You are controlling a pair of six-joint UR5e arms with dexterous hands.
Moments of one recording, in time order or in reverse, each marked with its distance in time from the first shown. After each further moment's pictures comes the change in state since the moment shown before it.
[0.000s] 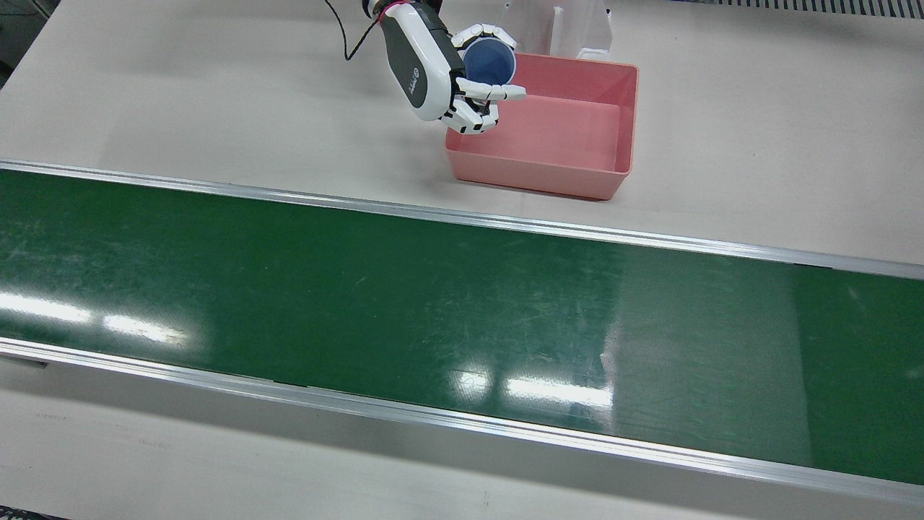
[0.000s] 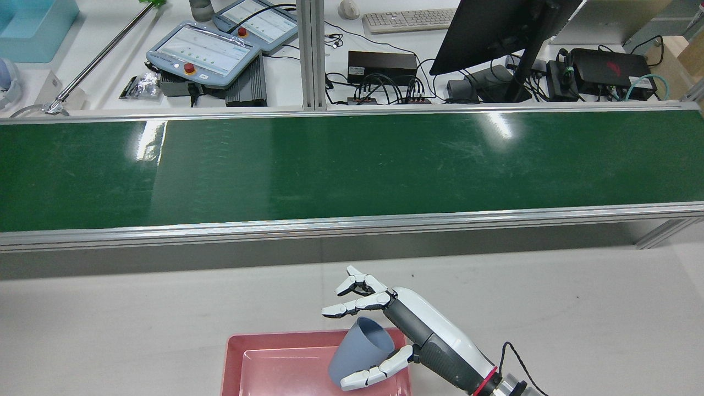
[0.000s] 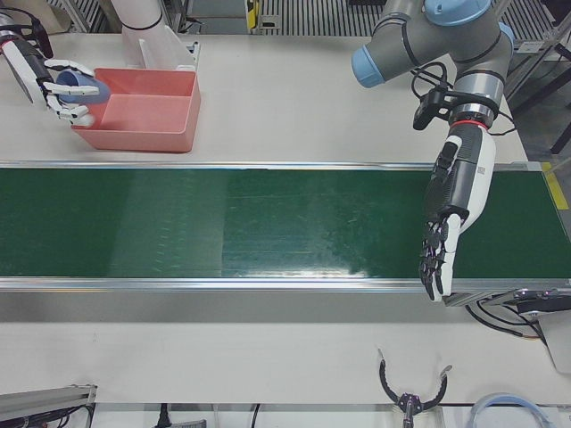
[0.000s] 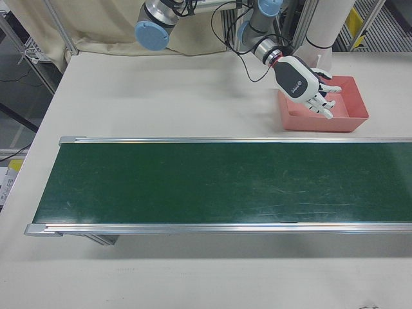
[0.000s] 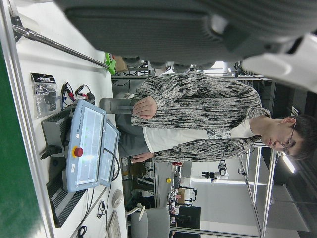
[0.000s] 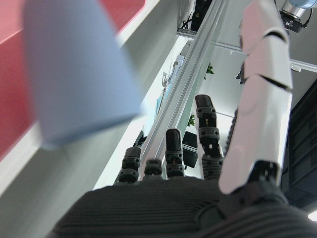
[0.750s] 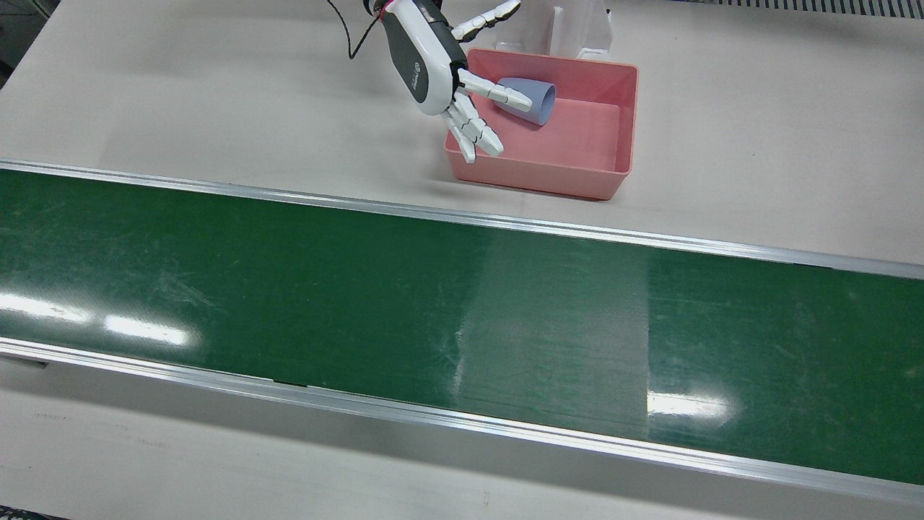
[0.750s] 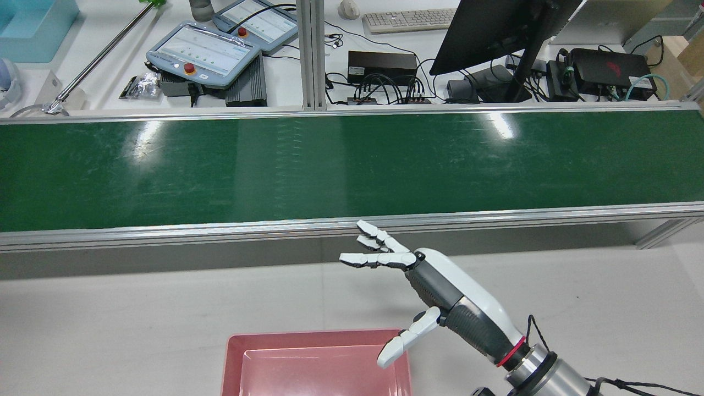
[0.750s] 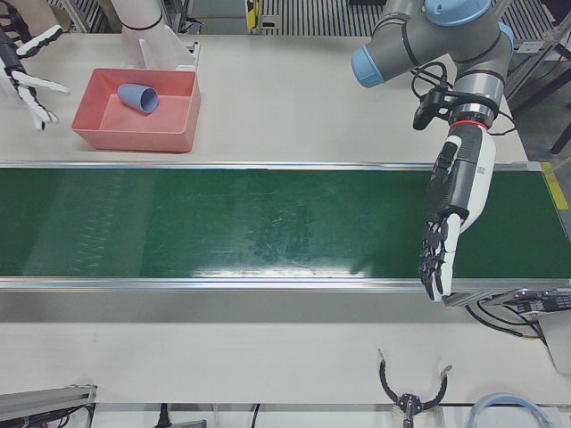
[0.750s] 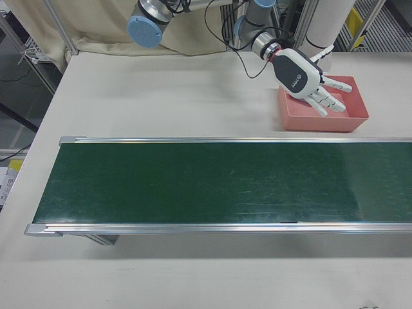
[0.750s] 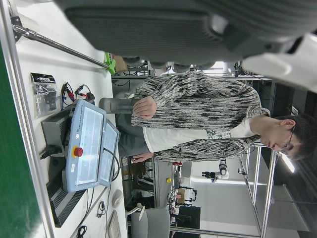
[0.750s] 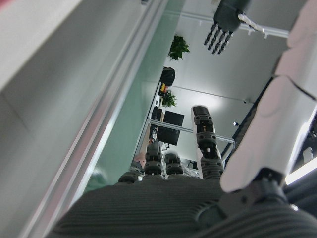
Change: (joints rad) left arm 0.000 0.000 -0.001 0.001 0.000 0.000; right arm 0.077 -0.048 0.103 0.009 -0.012 0.060
